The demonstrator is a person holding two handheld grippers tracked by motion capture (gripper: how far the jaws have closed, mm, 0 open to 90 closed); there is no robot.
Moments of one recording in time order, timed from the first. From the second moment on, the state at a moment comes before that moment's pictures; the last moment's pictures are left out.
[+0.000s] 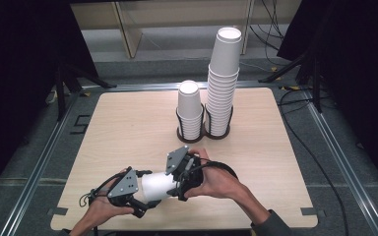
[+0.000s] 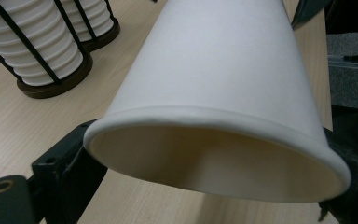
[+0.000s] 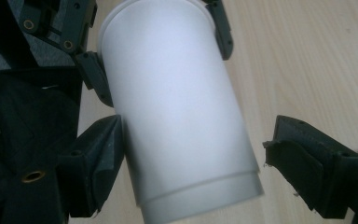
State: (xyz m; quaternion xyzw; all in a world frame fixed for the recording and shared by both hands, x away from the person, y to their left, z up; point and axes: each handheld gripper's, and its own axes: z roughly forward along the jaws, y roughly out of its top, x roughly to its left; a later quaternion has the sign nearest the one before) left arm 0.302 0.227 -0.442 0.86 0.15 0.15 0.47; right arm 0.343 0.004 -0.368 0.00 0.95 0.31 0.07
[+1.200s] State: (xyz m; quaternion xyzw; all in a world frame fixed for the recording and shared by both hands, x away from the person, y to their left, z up) left arm 0.302 0.238 -0.442 0.80 0.14 0.13 0.57; right arm 0.349 0.001 -0.382 -0.02 0.95 0.32 0.01
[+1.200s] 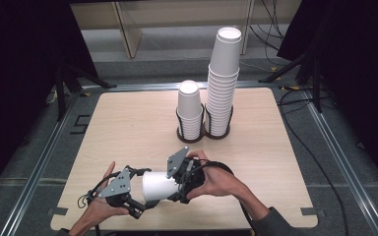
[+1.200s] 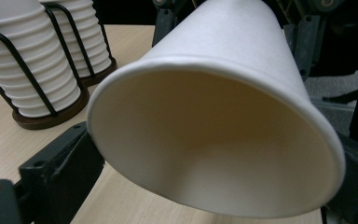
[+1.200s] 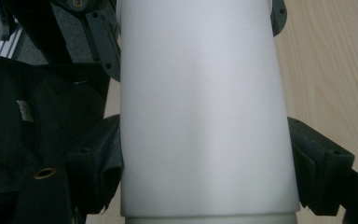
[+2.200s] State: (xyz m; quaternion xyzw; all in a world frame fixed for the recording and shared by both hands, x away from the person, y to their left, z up) left arm 0.305 0.250 -0.433 0.71 0.24 0.10 0.65; right arm 0.366 -0.042 -0.364 0.05 0.88 0.48 0.01
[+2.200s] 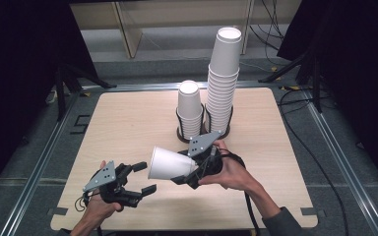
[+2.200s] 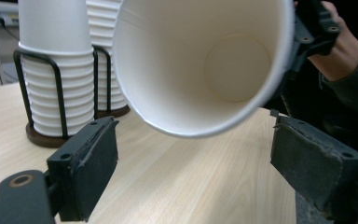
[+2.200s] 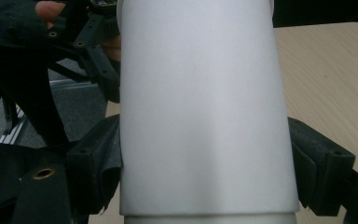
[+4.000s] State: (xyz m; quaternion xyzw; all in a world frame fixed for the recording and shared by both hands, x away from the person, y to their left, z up) left arm 0.300 0.247 -0.427 0.71 0.19 0.10 0.67; right arm 0.364 -0.020 -0.393 0.01 0.88 0.47 -0.05
